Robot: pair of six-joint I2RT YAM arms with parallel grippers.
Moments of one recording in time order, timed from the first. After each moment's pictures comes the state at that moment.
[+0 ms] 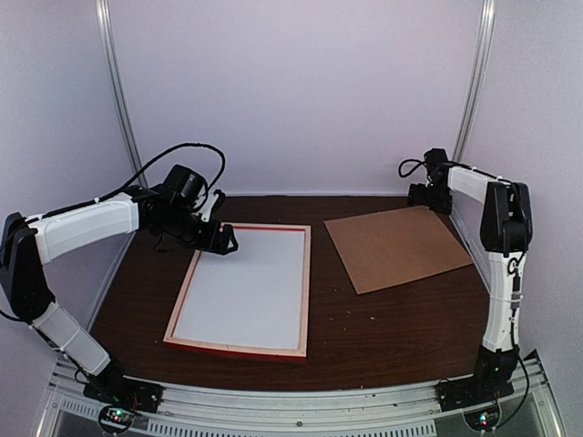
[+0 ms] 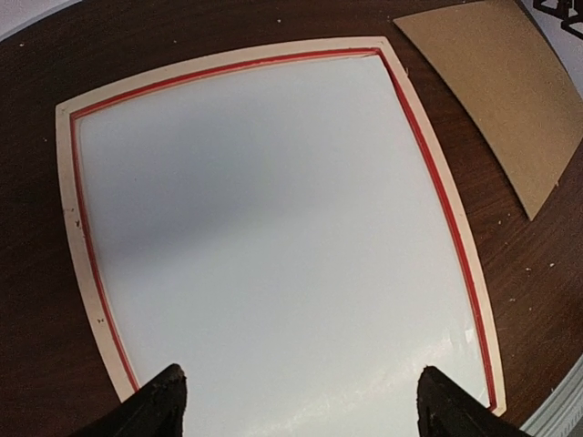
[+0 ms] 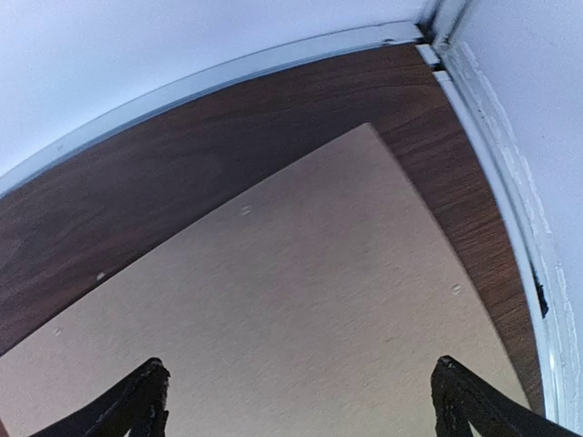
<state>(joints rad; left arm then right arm) -0.55 1.53 1.21 -0.61 0.11 -0.25 0.06 2.24 1.92 -0.63 0.18 0.32</state>
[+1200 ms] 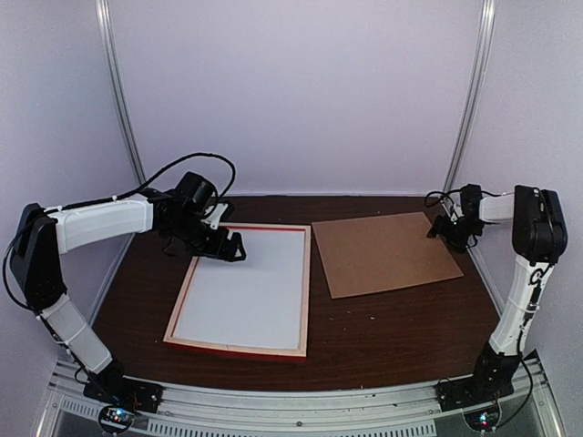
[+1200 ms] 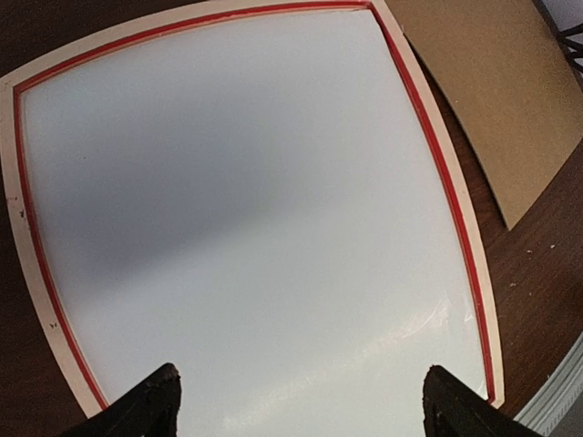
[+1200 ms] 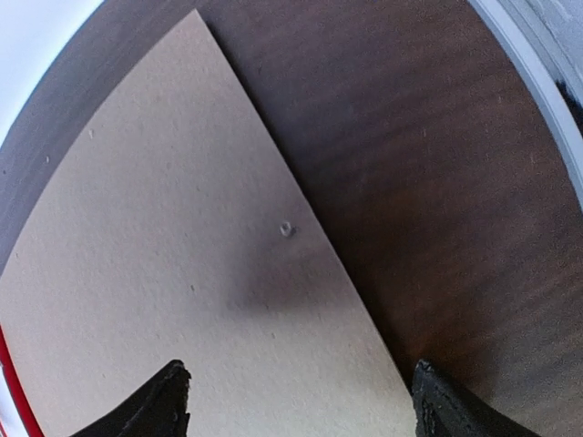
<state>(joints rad) -0.55 1.63 1.22 -0.61 0.18 -0.25 -0.17 2.04 1.36 -0.36 -0.23 0.36</state>
